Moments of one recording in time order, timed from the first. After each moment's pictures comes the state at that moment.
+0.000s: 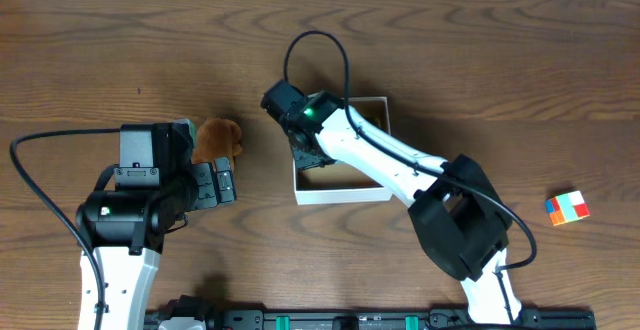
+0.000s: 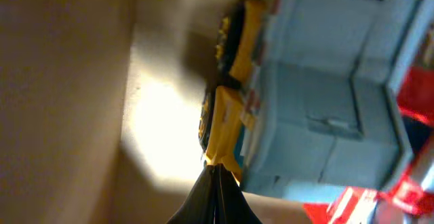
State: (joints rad) left arm -0.02 1.01 1.00 -1.09 0.08 -0.20; right arm 0.80 2.14 1.71 -1.02 0.18 0.59
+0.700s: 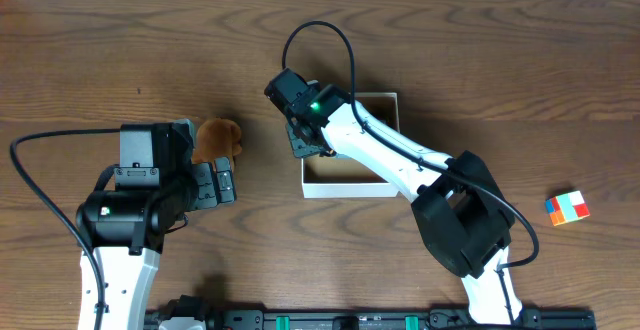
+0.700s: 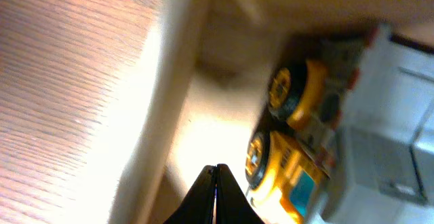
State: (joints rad) left arm -0.02 1.01 1.00 -1.09 0.08 -0.20; right arm 0.78 2.14 1.71 -0.89 0.15 0.49
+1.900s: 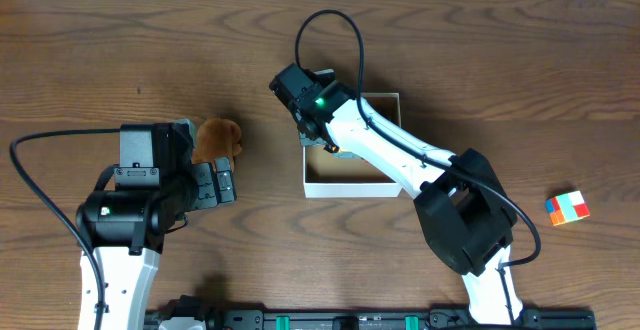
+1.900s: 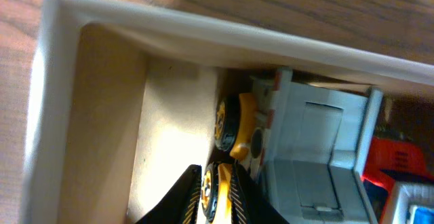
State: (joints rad) left arm -0.02 1.01 1.00 -1.09 0.08 -0.20; right arm 0.75 2.14 1.71 -0.88 0.29 0.57
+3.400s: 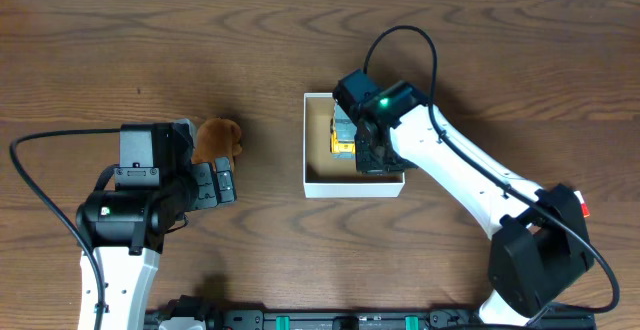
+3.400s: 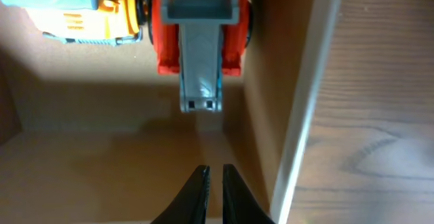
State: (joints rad) left arm -0.02 1.01 1.00 -1.09 0.08 -0.20; right arm 0.63 1.83 1.44 -1.19 0.12 0.62
